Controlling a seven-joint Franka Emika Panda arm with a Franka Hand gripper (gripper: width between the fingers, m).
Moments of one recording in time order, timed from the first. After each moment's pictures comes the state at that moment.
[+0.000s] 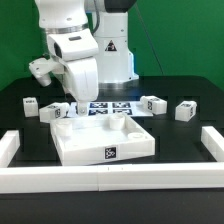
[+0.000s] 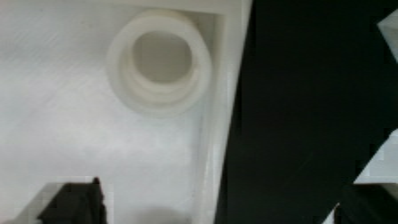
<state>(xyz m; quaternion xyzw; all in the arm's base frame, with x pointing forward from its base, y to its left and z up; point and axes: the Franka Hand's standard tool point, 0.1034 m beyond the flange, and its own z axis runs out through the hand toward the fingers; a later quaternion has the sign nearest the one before) 0.435 -0.100 0.049 -0.57 -0.82 0.00 0.06</state>
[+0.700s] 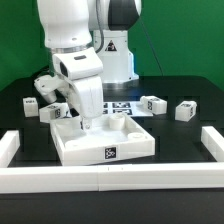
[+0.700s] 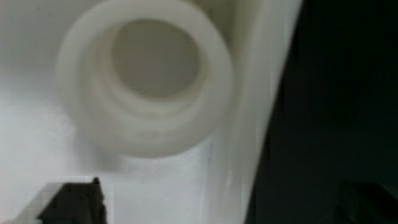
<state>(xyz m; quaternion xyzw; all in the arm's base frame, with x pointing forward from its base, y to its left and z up) 0.432 -0.092 0.016 -0.56 -0.82 0.00 0.06</state>
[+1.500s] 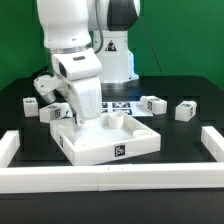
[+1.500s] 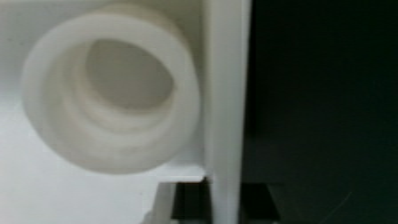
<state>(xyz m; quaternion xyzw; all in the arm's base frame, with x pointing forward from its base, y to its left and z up) 0.432 -0.094 0.014 -0.57 -0.82 0.00 0.06</state>
